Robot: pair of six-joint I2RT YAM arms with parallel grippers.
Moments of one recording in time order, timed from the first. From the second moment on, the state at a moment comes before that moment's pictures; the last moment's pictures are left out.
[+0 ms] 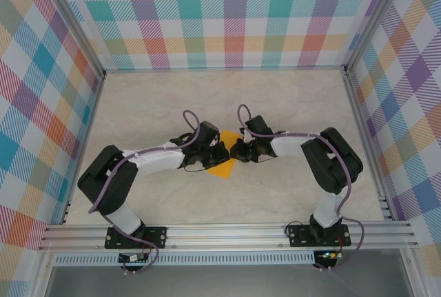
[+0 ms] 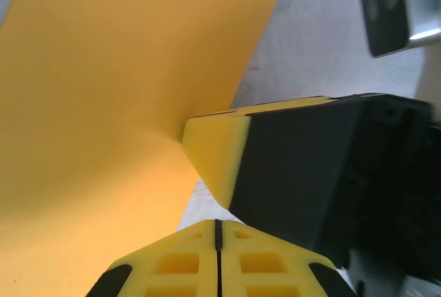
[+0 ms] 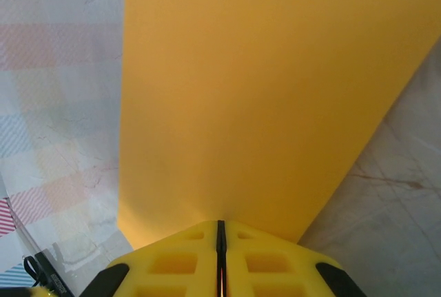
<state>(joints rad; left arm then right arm) -0.74 1.66 0.91 -0.16 0.26 -1.01 0.58 1.82 0.91 -0.09 -0.52 0.77</state>
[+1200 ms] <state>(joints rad) -0.74 1.79 0.93 -0.16 0.31 -1.01 0.56 1.84 0.92 -0.10 -0.56 0.74</state>
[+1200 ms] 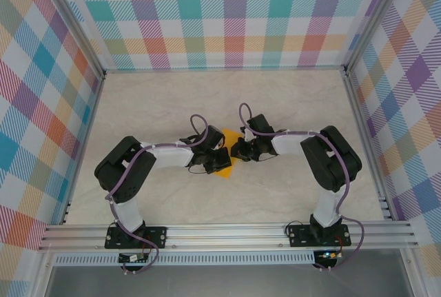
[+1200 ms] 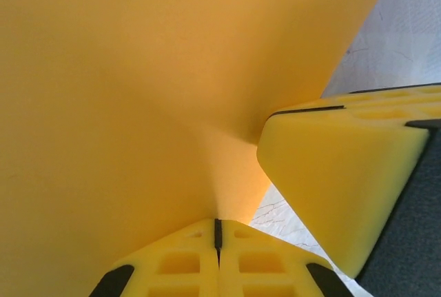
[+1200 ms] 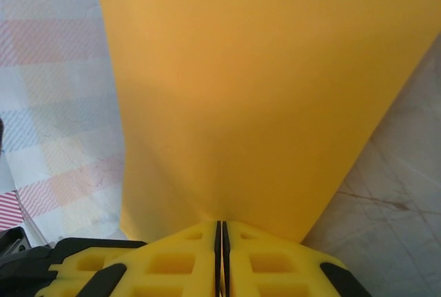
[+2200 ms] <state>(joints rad) -0.74 1.81 0.95 -0.16 0.31 -0.99 0.55 1.89 0.97 -0.16 -0.59 0.69</state>
